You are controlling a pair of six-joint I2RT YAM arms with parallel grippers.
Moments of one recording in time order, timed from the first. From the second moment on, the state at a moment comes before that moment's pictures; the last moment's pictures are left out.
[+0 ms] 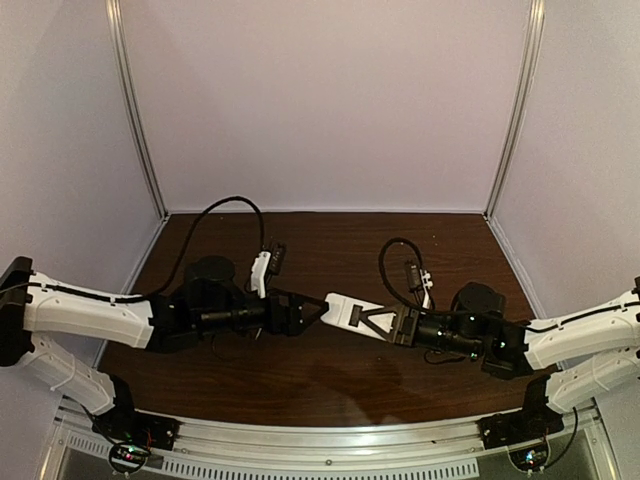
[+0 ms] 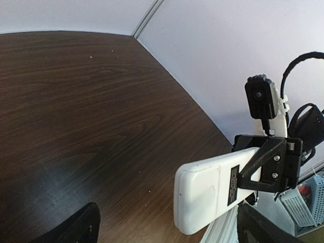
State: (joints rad) left arm -1.04 1.33 0.63 0.44 0.09 -0.64; right arm 1.06 1.18 0.40 0.68 -0.09 0.94
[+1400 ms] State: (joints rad) left arm -1.09 1.59 0.87 0.33 0.14 -0.51; right arm 1.05 1.10 0.31 0.64 -0.04 1.00
